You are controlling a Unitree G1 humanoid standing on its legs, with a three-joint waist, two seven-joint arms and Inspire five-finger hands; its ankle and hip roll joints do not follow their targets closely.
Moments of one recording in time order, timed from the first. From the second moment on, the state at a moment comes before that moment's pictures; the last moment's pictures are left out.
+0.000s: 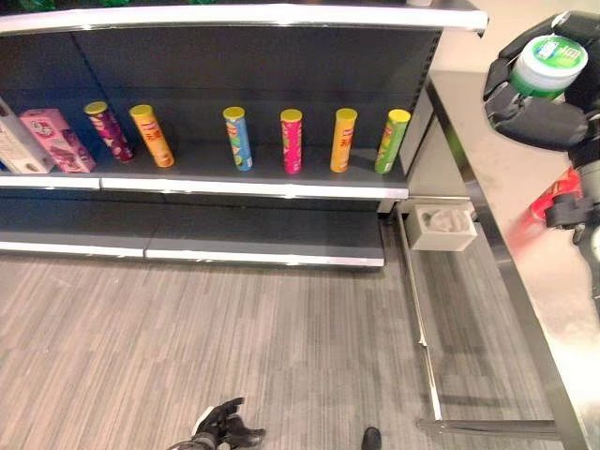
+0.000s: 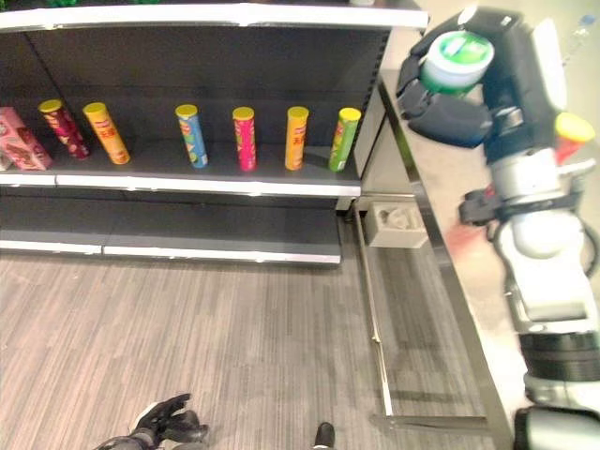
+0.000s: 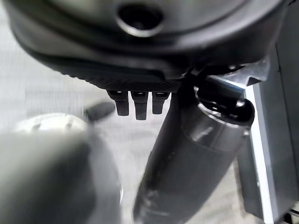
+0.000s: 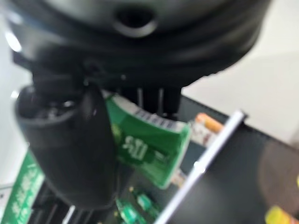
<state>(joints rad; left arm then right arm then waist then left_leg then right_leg) 0.06 0.29 -0.19 0.99 -0.15 -0.07 -0.03 -0.45 -0.95 -0.06 -0.06 0.37 -0.18 -0.07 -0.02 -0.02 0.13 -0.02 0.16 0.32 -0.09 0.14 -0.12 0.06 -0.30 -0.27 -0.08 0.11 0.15</state>
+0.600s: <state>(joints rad) -0.01 0.28 -0.19 0.97 -0.16 -0.07 -0.01 -0.54 -1.03 0.02 -0.09 0.36 -0.17 -0.07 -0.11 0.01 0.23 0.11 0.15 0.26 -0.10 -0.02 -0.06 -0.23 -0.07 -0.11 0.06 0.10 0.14</state>
